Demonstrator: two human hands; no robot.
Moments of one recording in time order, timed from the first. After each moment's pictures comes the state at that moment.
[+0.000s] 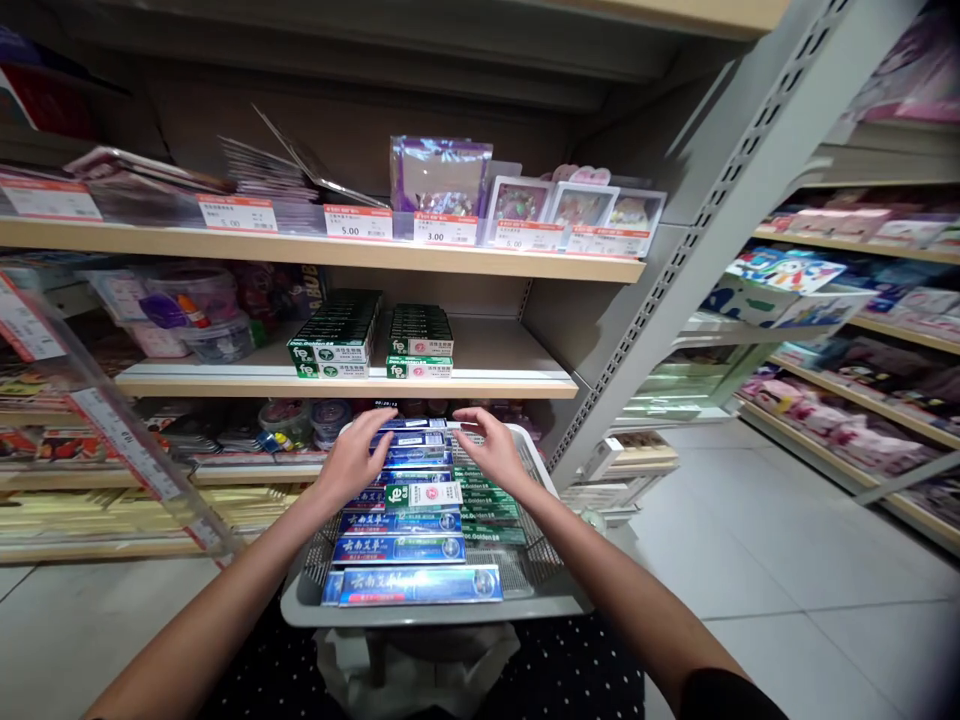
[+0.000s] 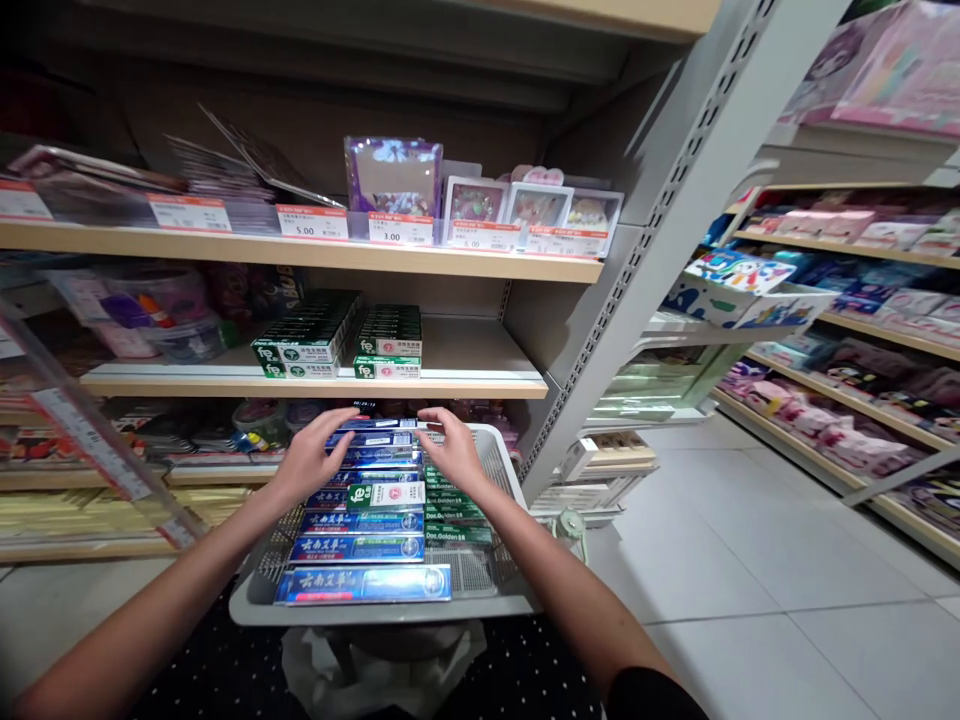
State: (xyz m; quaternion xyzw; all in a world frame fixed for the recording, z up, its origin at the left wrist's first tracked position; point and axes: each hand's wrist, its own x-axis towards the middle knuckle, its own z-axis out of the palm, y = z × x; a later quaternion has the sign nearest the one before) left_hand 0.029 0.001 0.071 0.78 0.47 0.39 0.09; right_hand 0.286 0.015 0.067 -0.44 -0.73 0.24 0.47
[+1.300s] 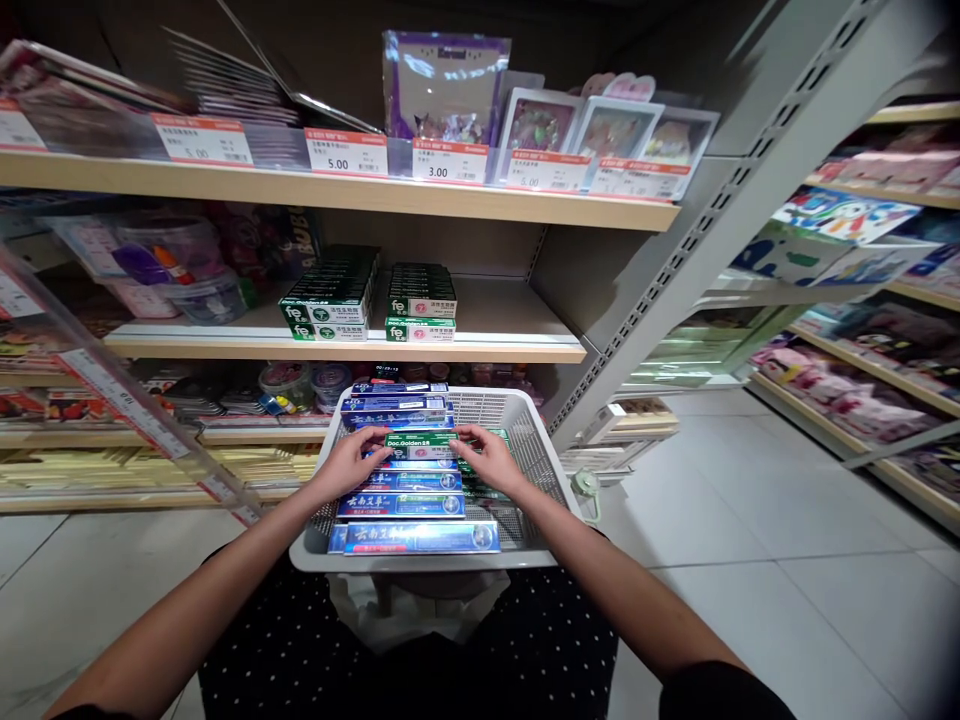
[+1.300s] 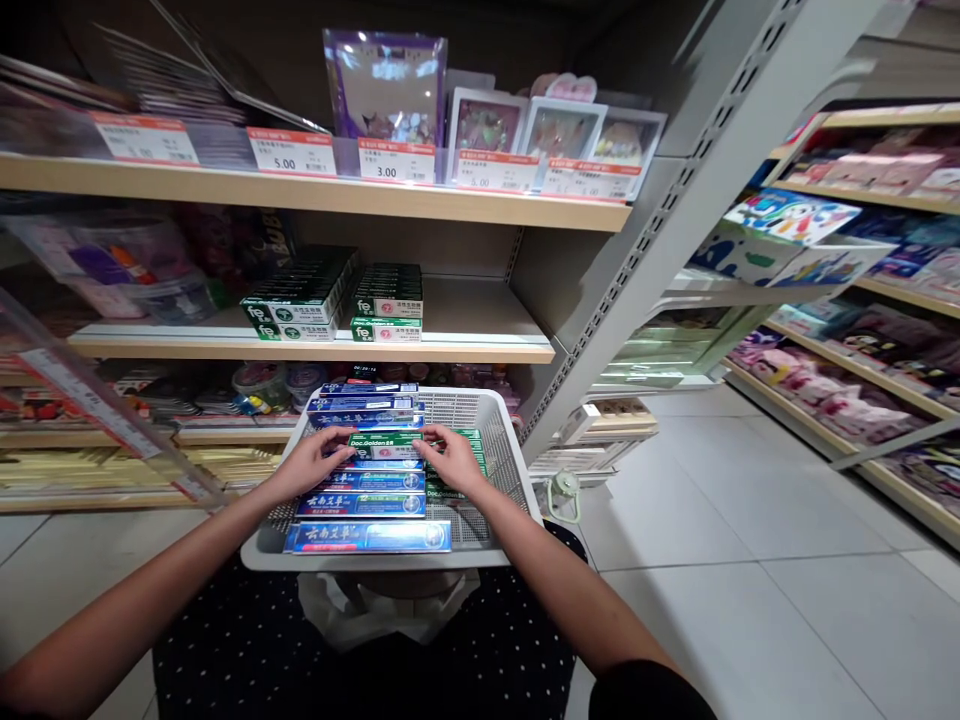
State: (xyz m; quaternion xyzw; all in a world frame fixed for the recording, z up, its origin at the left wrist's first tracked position) left_hand 0.009 -0.026 0.004 0.71 0.51 0.33 0.36; right_hand 0.292 -0.022 -0.008 -0.49 -0.68 0.36 0.40
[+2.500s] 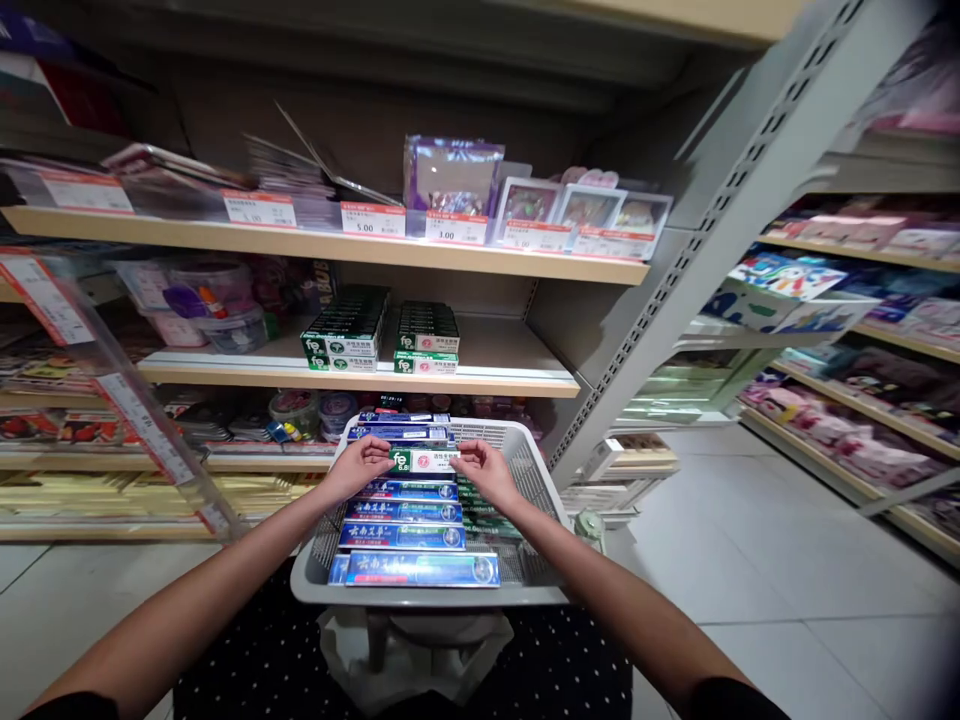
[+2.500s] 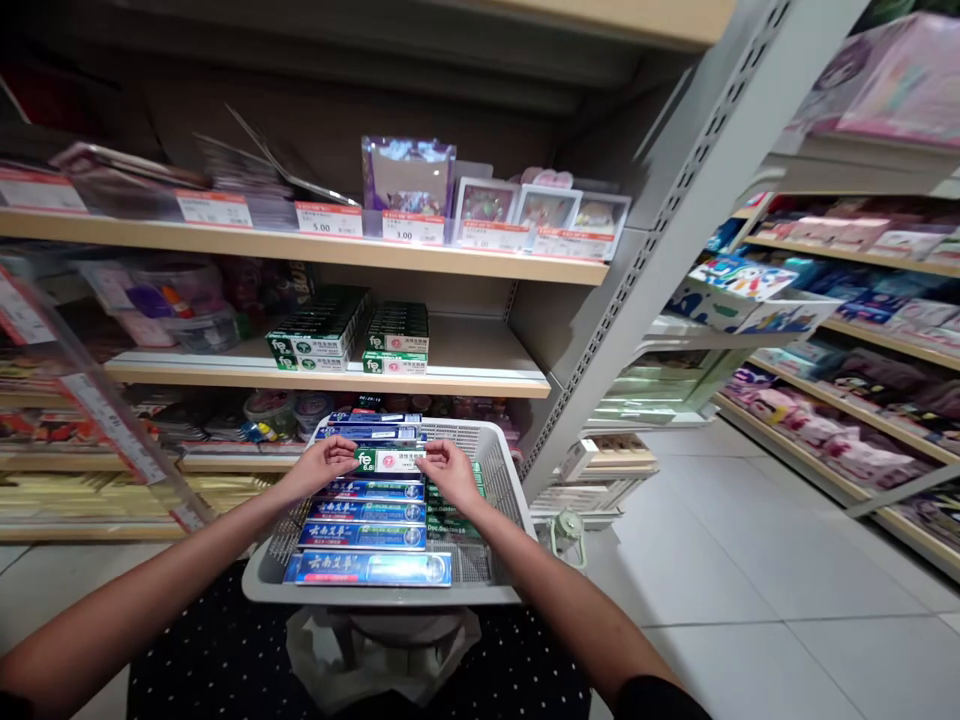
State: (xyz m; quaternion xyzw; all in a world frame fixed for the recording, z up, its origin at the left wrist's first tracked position) left_hand 0.013 0.002 0.011 0.57 0.49 0.44 0.49; right_hand 0.283 0.001 -0.007 -0.48 -0.58 0.46 0.48
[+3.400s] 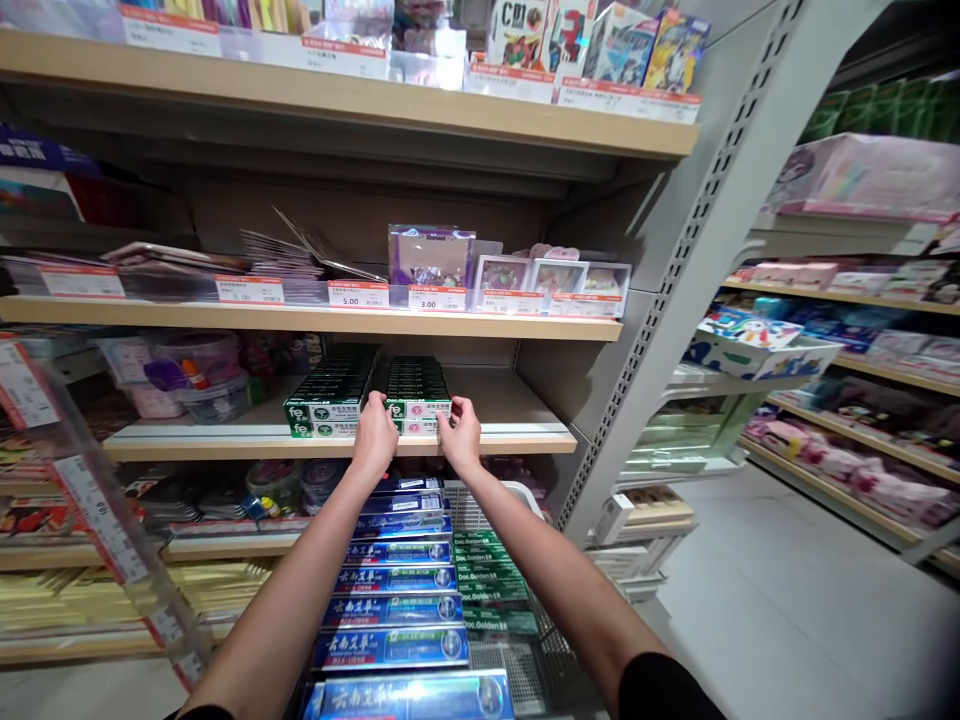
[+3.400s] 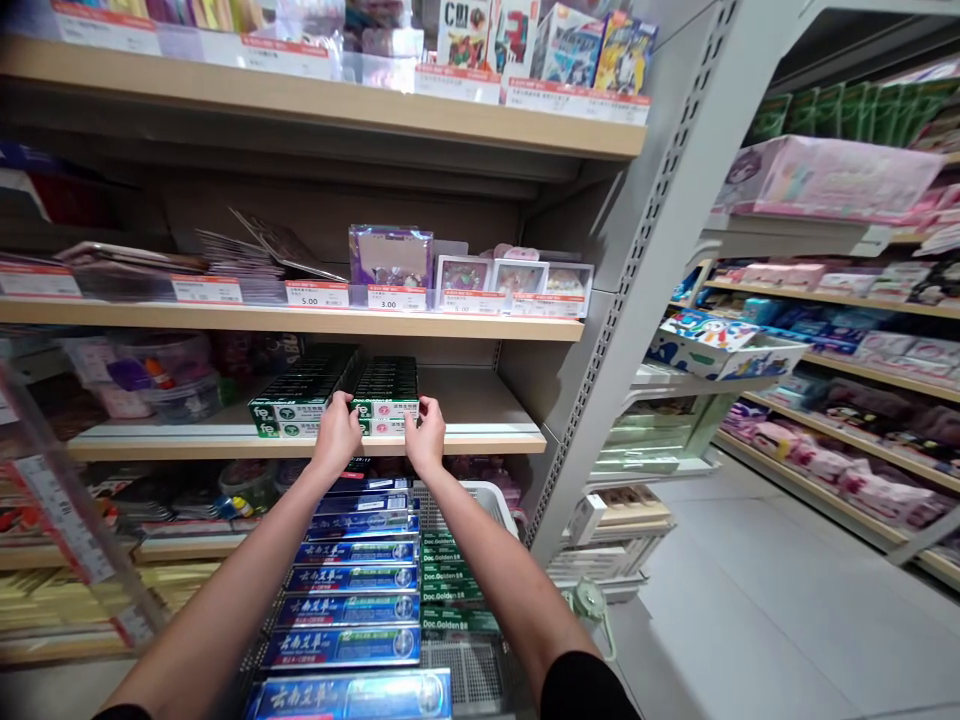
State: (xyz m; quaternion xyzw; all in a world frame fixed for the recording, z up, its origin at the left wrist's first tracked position) left_hand 0.072 0.122 0.119 0.65 0.60 0.47 0.00; right_hand 0.234 0.142 0.089 -0.47 -0.58 0.18 0.64
